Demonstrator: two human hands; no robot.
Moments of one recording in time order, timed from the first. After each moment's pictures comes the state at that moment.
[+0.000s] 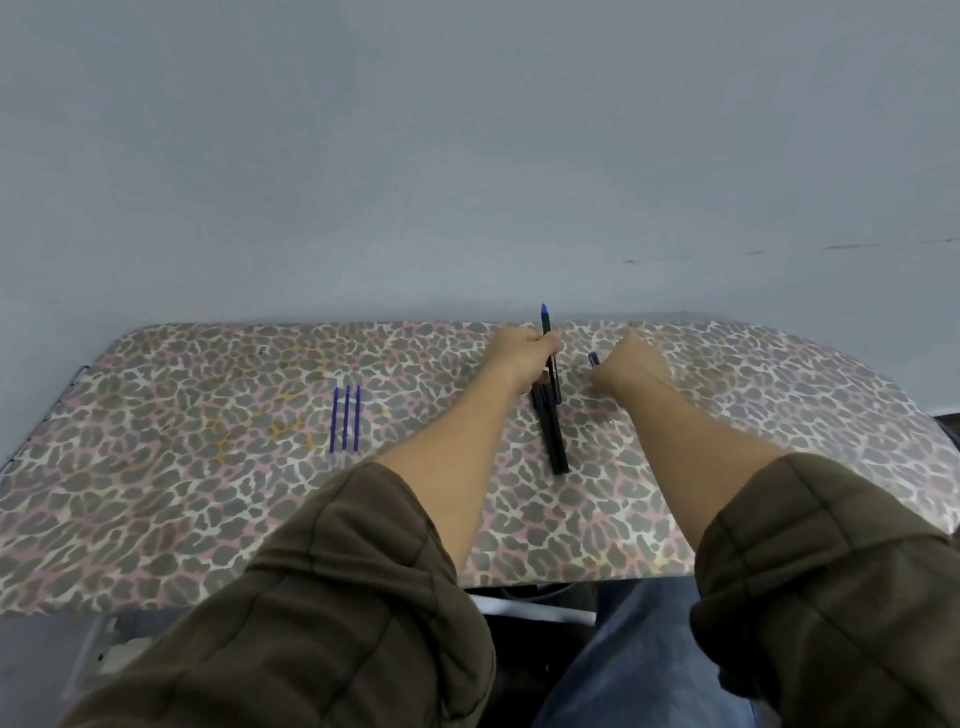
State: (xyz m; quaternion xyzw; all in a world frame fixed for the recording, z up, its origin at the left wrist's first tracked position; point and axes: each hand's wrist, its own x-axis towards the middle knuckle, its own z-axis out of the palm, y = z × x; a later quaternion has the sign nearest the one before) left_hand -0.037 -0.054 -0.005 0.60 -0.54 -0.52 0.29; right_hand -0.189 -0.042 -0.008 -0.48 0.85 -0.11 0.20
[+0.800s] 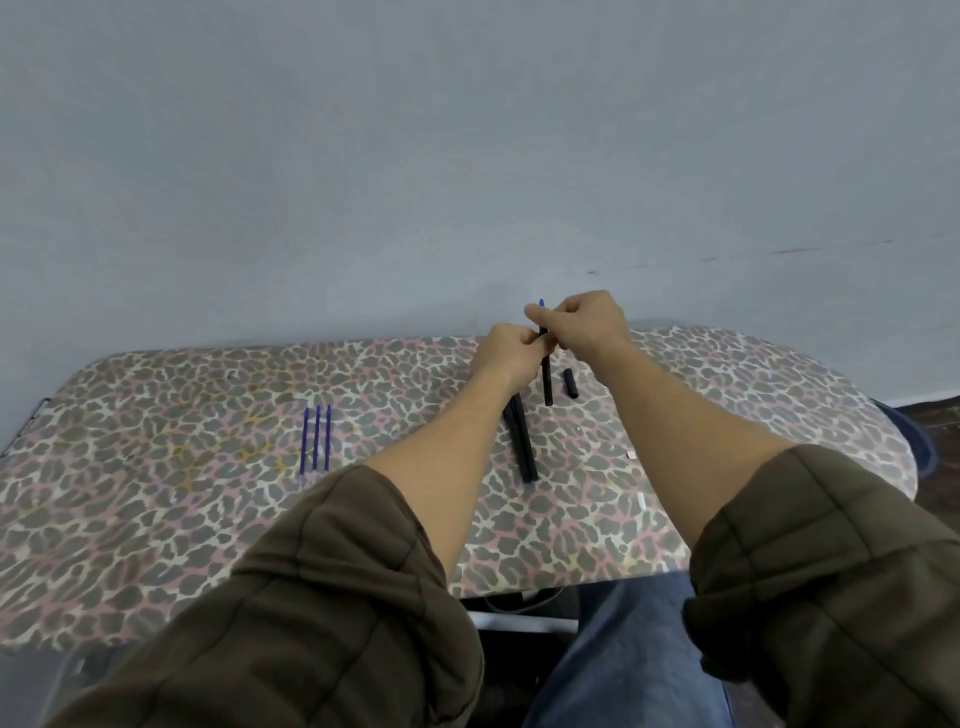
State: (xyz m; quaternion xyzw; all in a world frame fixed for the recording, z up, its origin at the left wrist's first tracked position) left_hand -0.065 -0.054 0.013 0.58 -0.60 -0.47 0.28; right_hand -0.188 -0.052 0.043 -0.49 0.73 -0.36 0.30
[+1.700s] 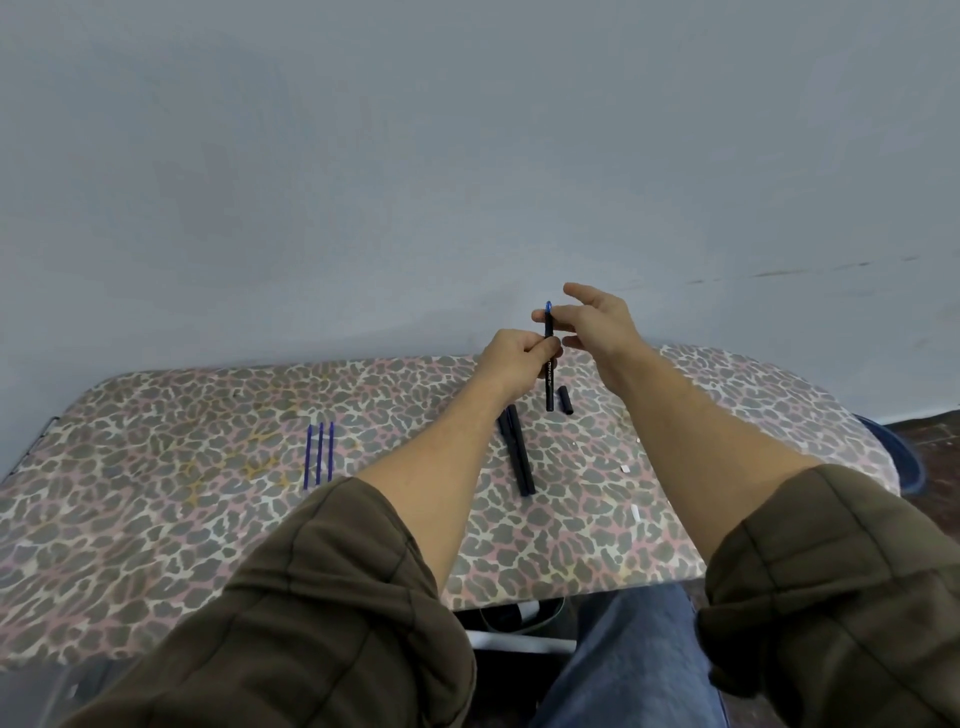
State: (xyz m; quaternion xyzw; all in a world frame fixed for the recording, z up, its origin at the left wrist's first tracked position) left_hand -0.063 -0.040 0.036 0.52 -0.63 -0.49 0.32; right_hand -0.201 -0.038 0.064 -0.44 0.60 -0.50 0.45
